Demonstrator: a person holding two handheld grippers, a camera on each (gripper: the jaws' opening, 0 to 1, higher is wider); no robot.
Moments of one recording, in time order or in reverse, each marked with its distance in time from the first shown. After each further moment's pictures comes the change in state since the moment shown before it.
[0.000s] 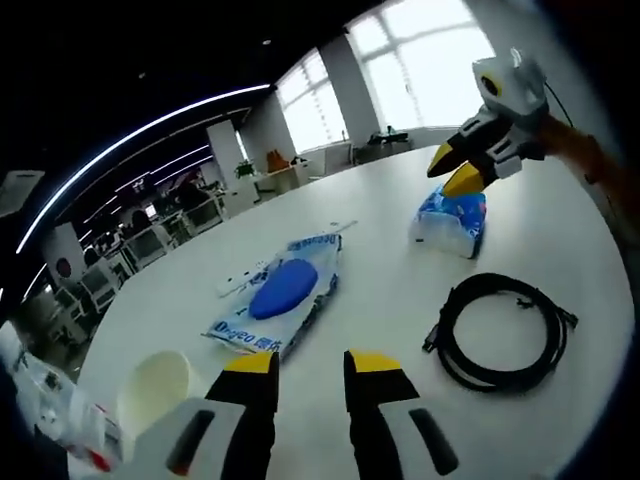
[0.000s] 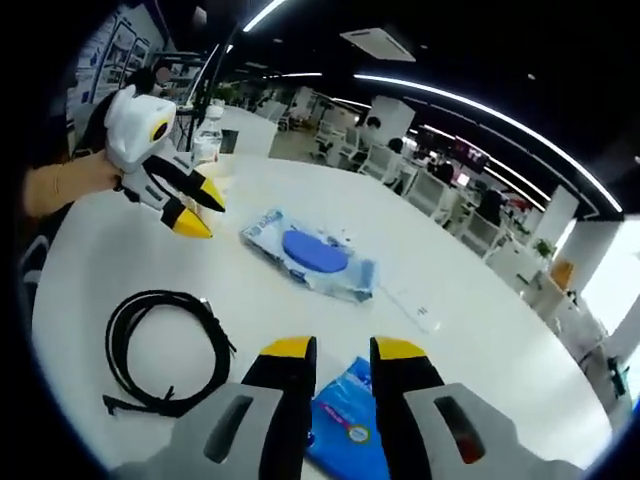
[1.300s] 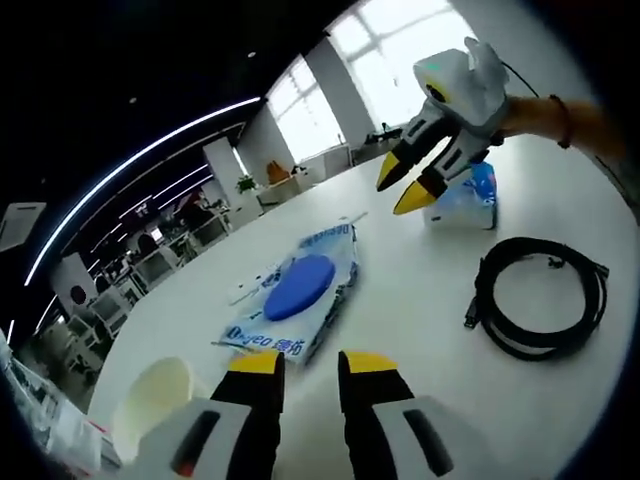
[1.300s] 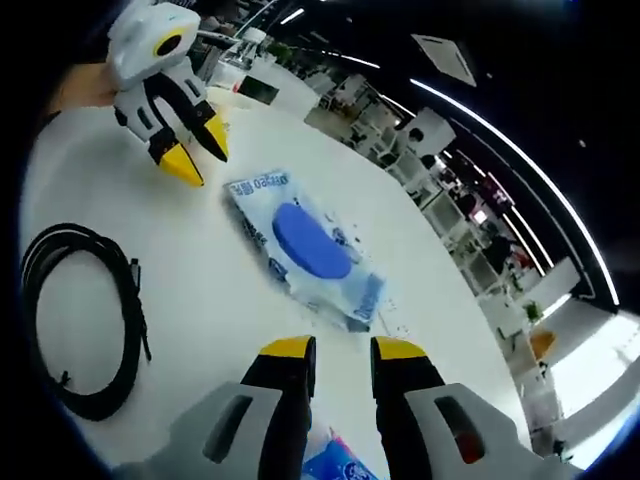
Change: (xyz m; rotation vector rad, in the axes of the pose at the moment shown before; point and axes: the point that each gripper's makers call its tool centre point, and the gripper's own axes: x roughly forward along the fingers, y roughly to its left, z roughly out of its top) left arm 0.020 0.017 -0.012 0.108 -0.056 0.050; right arm 0.083 -0.001 0.002 -0.342 0.032 -0.009
